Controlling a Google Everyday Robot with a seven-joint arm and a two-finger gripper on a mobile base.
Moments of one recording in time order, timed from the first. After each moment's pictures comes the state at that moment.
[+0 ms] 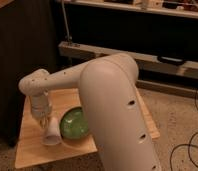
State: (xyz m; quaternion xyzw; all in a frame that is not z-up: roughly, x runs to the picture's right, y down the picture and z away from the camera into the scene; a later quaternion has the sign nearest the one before) arm -0.274 0.175 0.727 -0.42 0.16 0.42 0.79
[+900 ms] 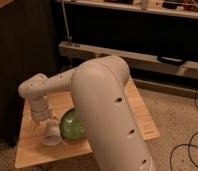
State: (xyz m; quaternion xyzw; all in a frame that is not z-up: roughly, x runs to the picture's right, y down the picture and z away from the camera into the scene) arm -0.278 0.198 0.747 -0.42 0.18 0.40 0.79
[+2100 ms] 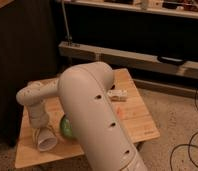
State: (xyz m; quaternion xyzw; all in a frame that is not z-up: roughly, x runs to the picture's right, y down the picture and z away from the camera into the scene) arm -0.300 0.240 0.774 -0.44 0.21 0.38 0.78
